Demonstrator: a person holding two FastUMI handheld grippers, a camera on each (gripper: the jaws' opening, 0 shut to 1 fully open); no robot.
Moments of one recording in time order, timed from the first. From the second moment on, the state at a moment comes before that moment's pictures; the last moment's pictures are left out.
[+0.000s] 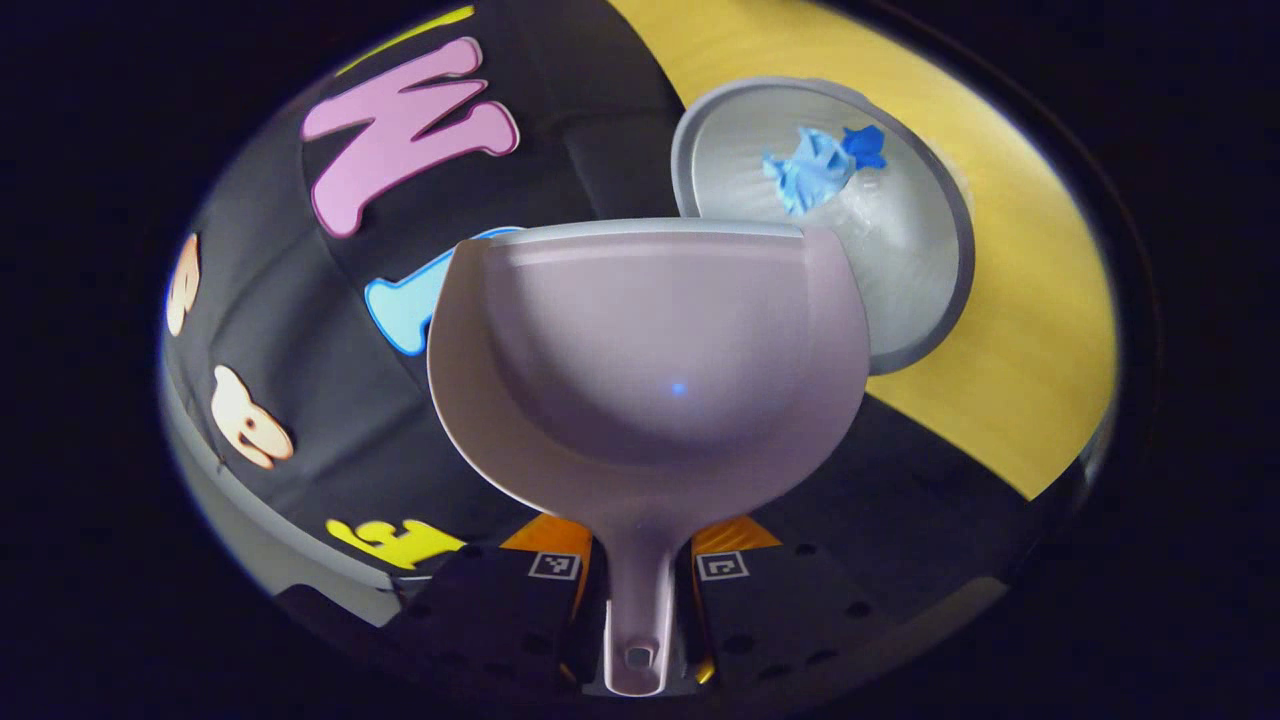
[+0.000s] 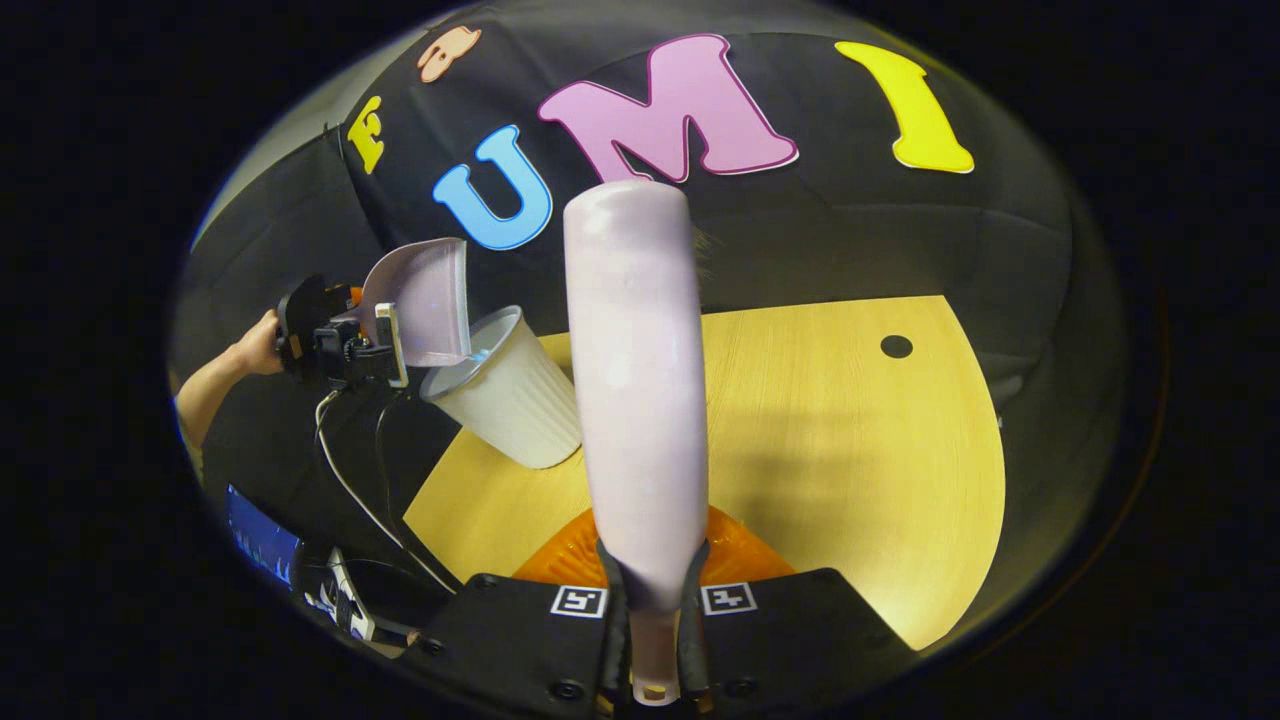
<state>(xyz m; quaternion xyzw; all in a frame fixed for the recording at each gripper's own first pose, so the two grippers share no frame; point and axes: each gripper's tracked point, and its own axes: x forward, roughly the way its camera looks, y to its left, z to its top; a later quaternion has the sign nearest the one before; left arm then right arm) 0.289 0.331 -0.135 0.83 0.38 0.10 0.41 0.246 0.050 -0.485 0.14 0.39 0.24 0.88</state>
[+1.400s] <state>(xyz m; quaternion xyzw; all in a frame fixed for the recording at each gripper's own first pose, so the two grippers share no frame) 0.180 0.047 -0.218 0.03 0.55 -0.09 0.83 0.233 0.023 -0.480 0.13 0.42 0.11 0.89</state>
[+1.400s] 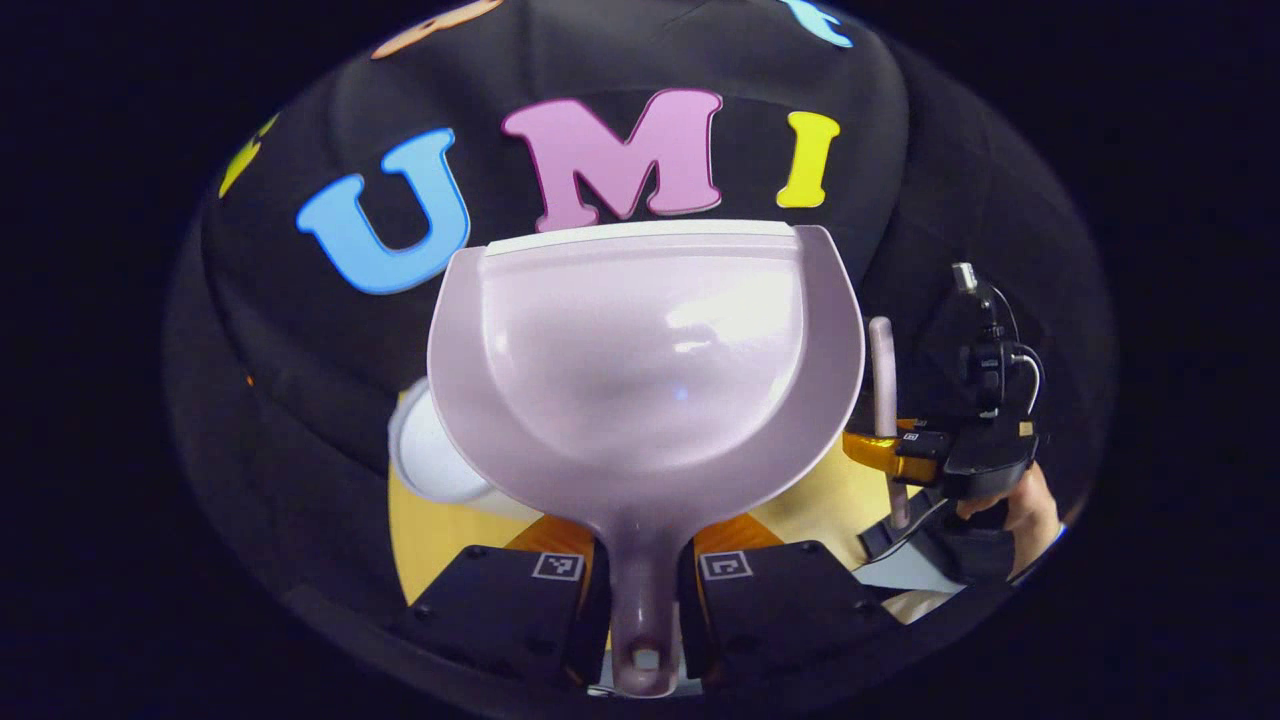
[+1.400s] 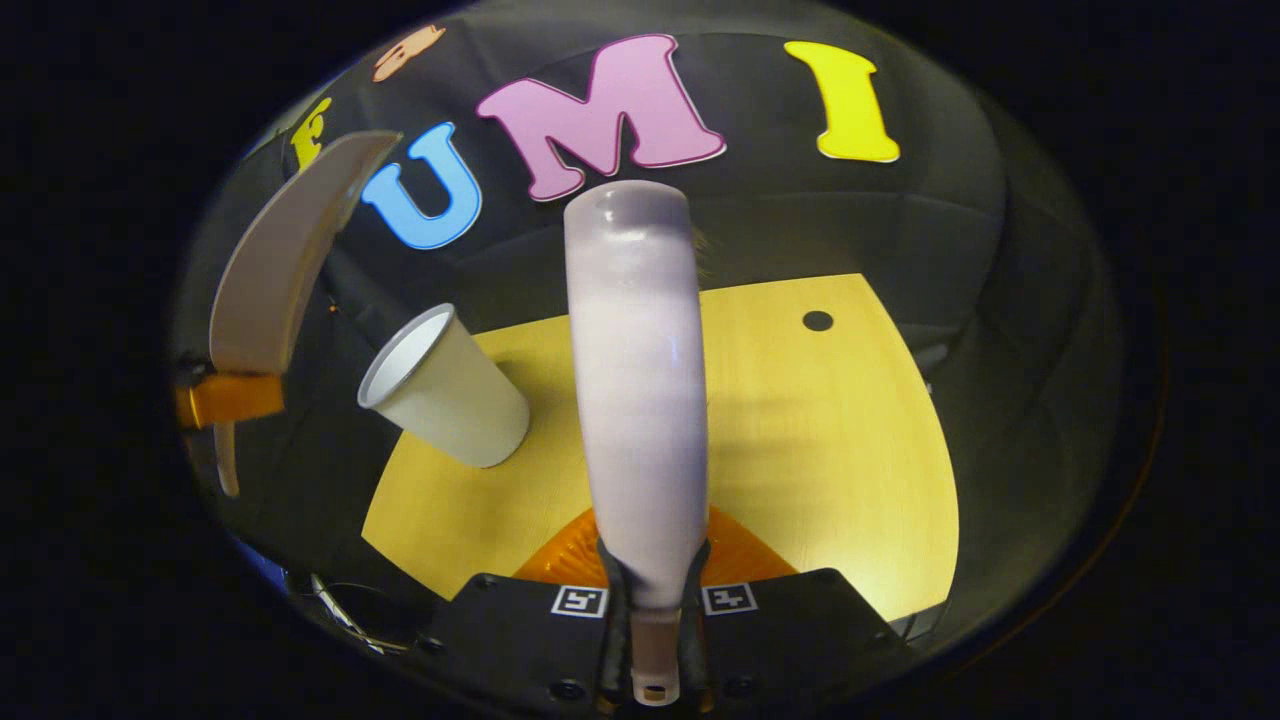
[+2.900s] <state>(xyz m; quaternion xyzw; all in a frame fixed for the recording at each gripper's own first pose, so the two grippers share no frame) 0.158 0.011 -0.391 0.00 0.77 -0.01 0.64 0.180 0.030 -0.615 0.02 0.74 0.02 0.67</state>
